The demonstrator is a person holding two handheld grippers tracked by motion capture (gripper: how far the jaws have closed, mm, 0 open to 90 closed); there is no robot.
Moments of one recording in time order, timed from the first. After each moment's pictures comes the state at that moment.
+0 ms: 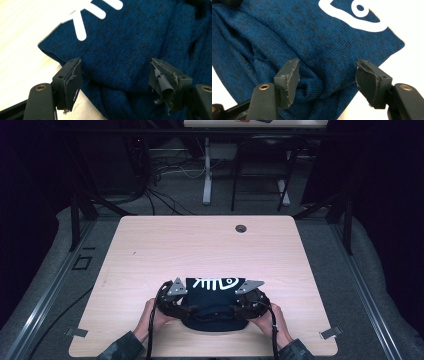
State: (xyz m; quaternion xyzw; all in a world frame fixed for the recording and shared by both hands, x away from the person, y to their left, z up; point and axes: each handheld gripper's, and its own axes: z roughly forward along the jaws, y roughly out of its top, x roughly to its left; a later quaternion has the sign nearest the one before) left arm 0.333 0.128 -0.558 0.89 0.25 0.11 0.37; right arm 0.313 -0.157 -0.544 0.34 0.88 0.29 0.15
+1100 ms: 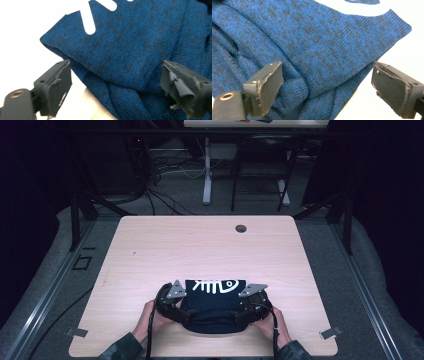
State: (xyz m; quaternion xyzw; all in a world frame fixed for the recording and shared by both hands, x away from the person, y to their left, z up) left arm 0.331 0.133 -0.563 0.89 0.25 0.13 0.36; right arm 0.313 -0.166 -0.562 0.36 0.87 0.31 0.14
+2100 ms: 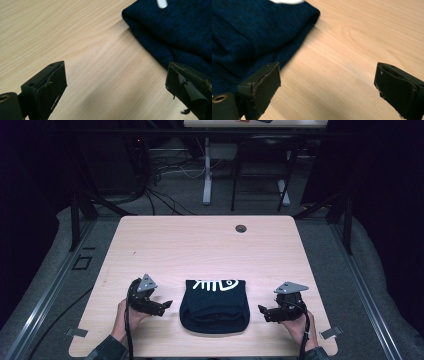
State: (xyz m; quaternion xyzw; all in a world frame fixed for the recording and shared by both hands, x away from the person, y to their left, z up) left arm 0.342 0.209 -0.563 0.85 0.35 0.17 0.36; right arm 0.297 -0.251 -0.544 0.44 0.81 0.33 0.19
